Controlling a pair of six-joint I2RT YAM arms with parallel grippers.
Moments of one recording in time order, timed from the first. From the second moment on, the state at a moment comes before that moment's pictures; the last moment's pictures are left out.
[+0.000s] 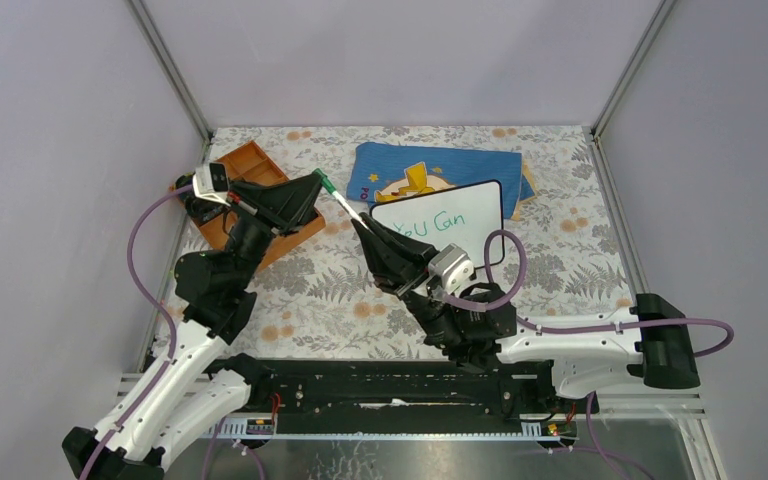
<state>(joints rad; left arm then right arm) -0.49 0.72 0.71 0.68 0.17 -1.43 1.45 1.30 0.90 1.22 0.52 -0.48</state>
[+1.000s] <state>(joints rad) -0.57 0.79 0.76 0.66 0.10 -1.38 1.43 1.37 0.91 1.38 0.55 -0.53</state>
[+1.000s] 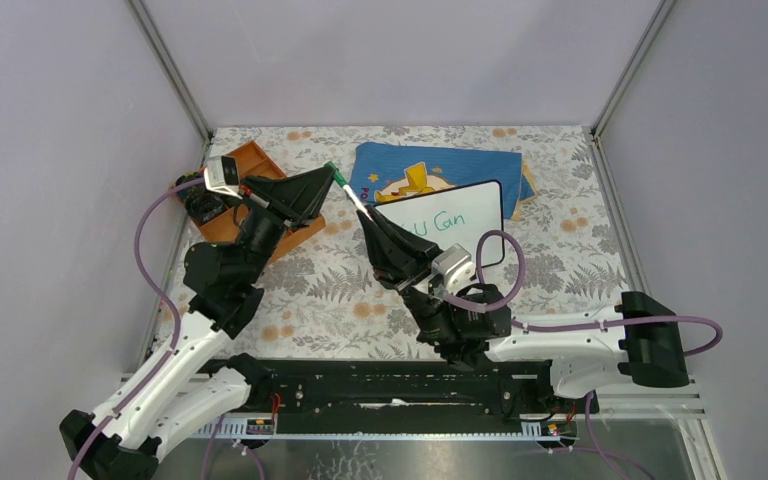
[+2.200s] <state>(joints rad) -0.58 0.79 0.82 0.54 0.15 -1.28 1.42 1.30 0.86 1.35 0.52 -0.50</state>
